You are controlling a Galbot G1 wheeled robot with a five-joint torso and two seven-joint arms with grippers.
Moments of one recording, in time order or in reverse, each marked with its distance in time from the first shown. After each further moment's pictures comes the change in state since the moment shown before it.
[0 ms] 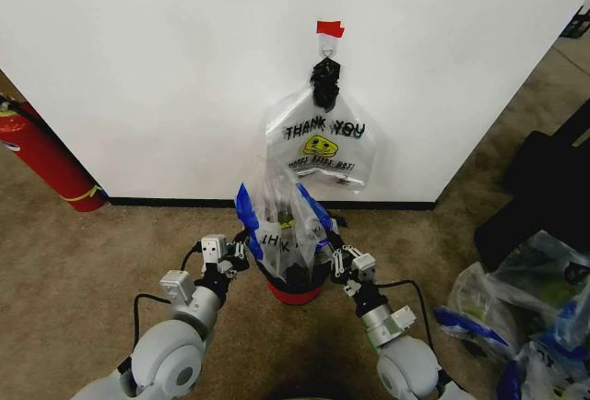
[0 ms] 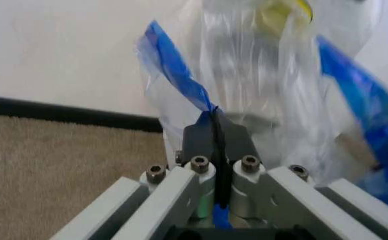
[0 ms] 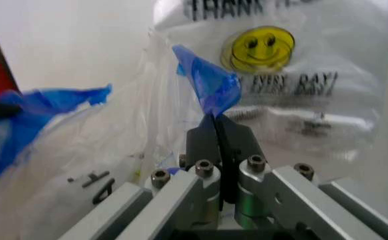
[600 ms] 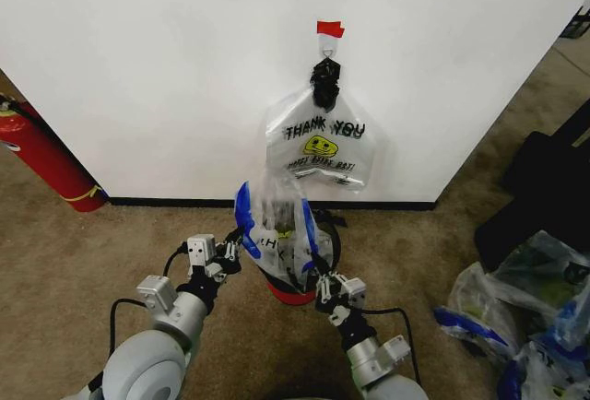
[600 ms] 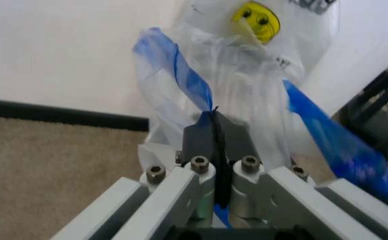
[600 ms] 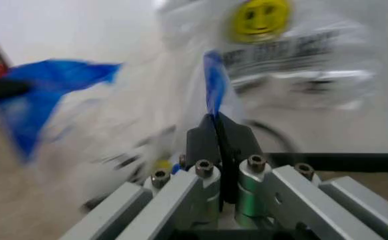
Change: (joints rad) left arm 0.072 0.038 -0.025 -0.106 -0.024 0.016 -0.002; right arm -0.139 0.000 -0.026 0.133 0.045 -0.069 0.065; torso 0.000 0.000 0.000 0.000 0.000
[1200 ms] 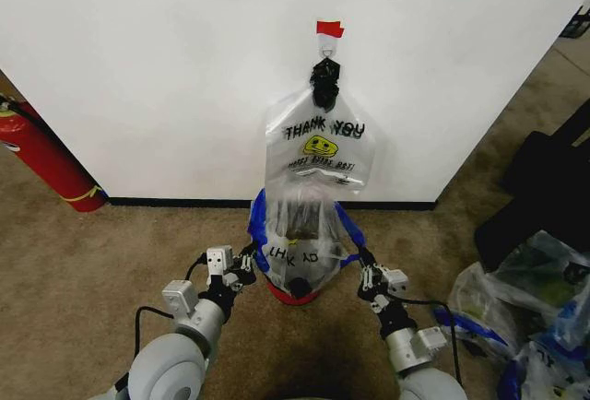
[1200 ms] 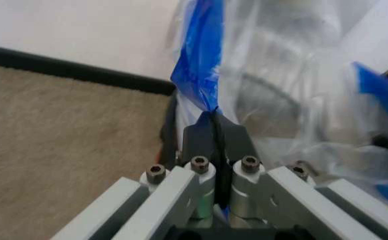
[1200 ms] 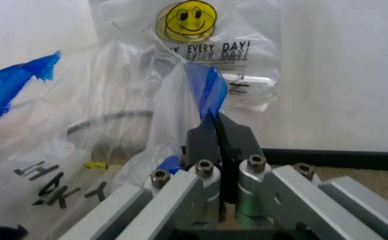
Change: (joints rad) left arm -0.019 -0.023 0.022 0.034 -0.067 0.092 -0.074; right arm -0.092 -0.066 0.123 0.067 -0.046 -0.052 0.106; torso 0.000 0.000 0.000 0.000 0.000
